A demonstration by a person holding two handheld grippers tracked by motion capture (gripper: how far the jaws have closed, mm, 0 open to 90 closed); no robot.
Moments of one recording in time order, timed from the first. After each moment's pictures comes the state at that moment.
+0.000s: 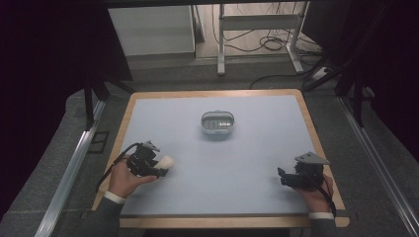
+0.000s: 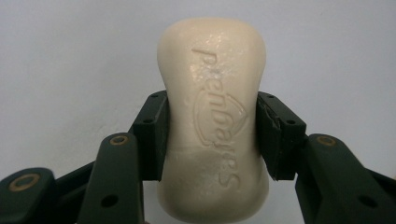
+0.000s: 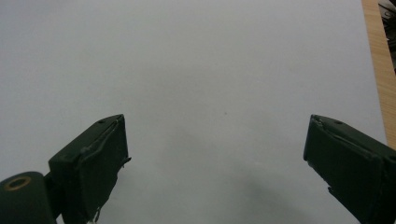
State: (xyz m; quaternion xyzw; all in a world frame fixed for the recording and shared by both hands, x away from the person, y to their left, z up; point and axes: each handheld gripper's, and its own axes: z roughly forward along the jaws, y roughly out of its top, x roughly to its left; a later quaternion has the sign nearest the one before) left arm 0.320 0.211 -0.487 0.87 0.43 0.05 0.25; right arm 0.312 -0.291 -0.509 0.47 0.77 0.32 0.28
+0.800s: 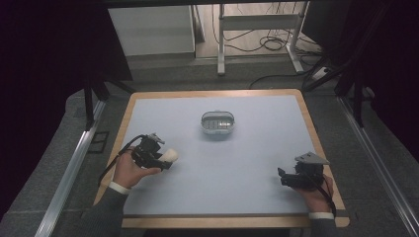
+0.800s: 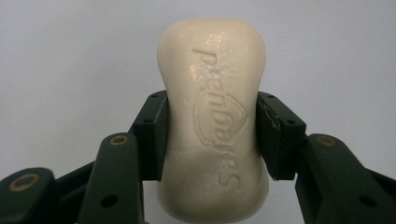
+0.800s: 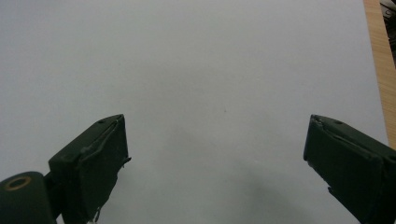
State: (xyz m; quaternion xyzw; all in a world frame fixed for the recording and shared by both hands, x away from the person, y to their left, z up) left arm 0.339 0.201 -0.475 0.88 0.41 0.05 0.25; right arm 0.313 -0.292 -0.510 0.47 0.77 0.32 0.28
